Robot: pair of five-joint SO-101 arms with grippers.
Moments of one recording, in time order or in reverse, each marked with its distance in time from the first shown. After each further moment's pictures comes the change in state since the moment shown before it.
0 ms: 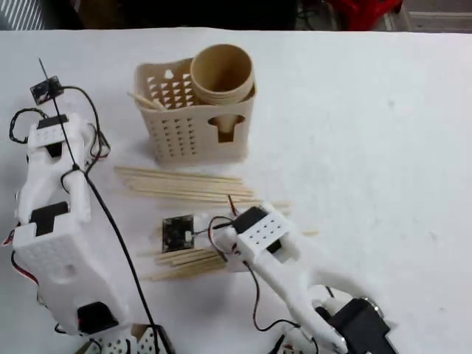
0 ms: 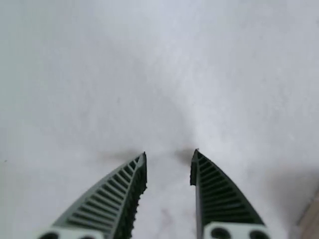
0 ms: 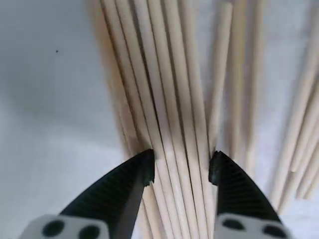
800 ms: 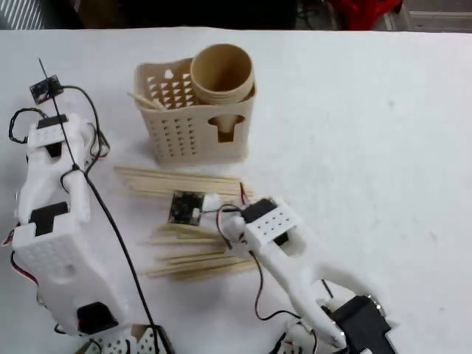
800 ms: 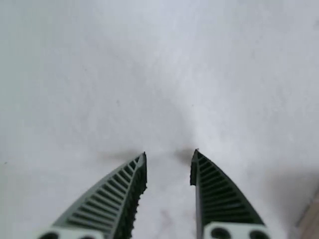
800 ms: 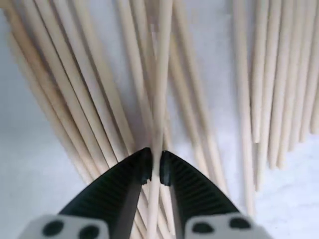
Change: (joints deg) left arm 0.0 0.0 0.0 -0.4 0.0; right arm 5.0 0.8 -1.2 -4.1 -7.3
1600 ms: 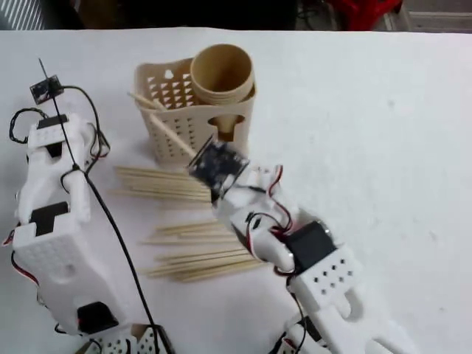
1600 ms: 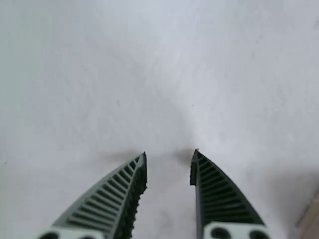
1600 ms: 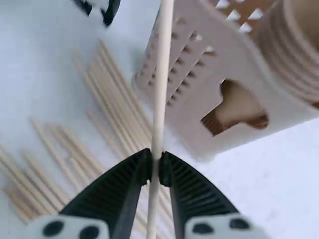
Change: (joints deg) left arm 0.0 0.0 0.0 0.0 0.0; right arm 0.1 -35.0 -8.9 3.3 -25.6
